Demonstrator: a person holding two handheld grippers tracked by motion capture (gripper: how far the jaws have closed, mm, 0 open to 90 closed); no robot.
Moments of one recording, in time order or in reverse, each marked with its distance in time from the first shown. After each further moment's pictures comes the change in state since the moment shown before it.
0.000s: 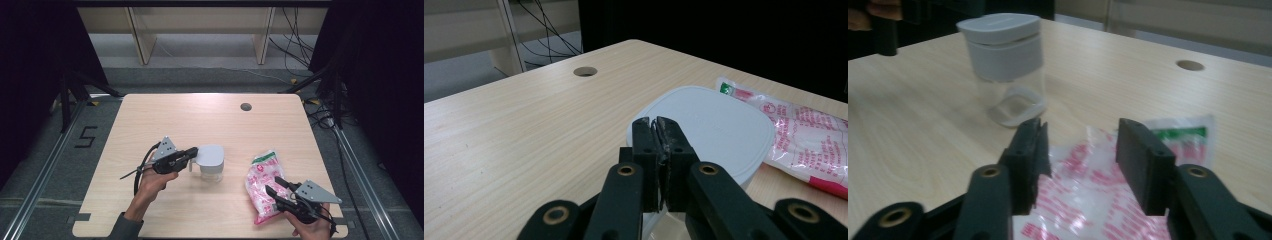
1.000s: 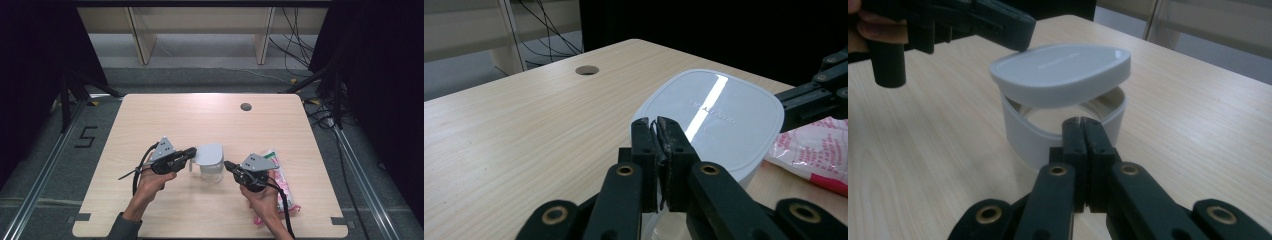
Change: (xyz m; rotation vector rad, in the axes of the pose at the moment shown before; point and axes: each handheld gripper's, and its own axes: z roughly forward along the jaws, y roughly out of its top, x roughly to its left) left arm 0.003 -0.003 -0.003 -0.005 -0.003 -0.014; right arm 0.042 0.055 0.115 0.059 0.133 -0.103
